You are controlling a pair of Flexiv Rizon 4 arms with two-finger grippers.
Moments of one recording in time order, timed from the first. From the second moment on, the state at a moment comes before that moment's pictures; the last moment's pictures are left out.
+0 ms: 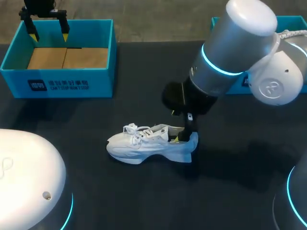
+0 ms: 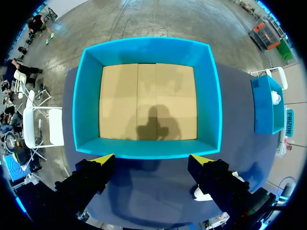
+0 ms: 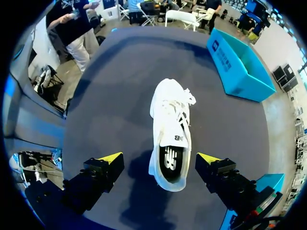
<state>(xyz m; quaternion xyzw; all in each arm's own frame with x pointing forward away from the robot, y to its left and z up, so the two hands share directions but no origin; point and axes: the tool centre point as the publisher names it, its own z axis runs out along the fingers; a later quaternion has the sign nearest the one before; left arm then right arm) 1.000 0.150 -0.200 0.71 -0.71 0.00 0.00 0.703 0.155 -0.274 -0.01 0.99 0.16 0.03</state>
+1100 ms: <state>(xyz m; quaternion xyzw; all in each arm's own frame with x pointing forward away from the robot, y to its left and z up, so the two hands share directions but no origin) 1.000 0.150 -0.200 0.71 -0.71 0.00 0.00 0.720 0.061 -0.307 -0.02 0.97 0.22 0.06</state>
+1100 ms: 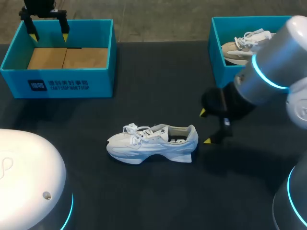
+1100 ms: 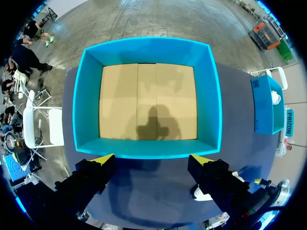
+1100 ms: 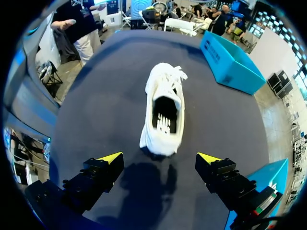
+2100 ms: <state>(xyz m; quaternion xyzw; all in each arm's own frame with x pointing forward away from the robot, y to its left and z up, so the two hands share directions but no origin) 1.000 0.150 -0.200 0.71 -0.71 0.00 0.00 0.734 -0.005 -0.374 -0.05 0.92 0.40 0.04</state>
